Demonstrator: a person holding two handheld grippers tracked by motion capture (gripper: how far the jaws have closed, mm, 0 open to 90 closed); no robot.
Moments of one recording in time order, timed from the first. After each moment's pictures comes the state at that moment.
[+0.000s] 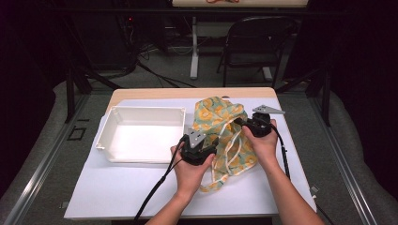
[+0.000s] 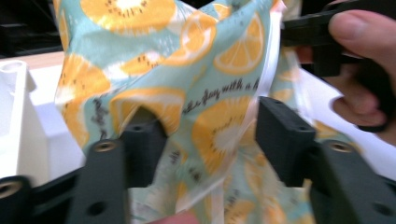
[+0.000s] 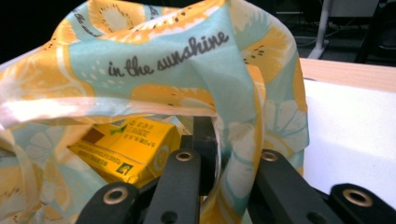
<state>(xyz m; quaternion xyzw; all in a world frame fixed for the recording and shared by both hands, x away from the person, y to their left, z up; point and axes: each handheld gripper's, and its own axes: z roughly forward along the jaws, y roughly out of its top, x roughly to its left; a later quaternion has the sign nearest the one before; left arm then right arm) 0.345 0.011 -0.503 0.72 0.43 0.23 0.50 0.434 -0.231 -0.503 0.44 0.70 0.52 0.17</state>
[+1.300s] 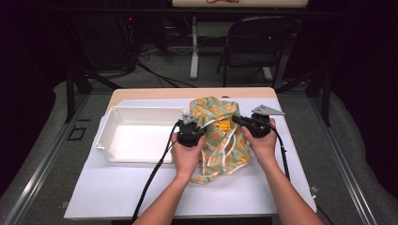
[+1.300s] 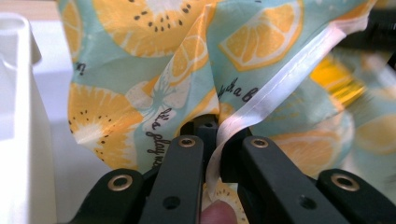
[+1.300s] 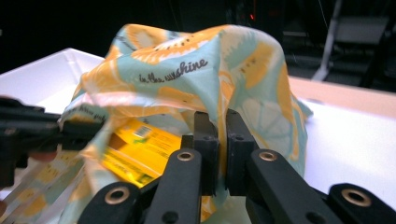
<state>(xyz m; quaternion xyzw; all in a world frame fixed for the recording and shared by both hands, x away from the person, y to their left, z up) 0.409 0.025 -0.515 0.72 0.50 0.15 0.46 0.429 -0.226 -0.498 0.41 0.71 0.54 0.19</state>
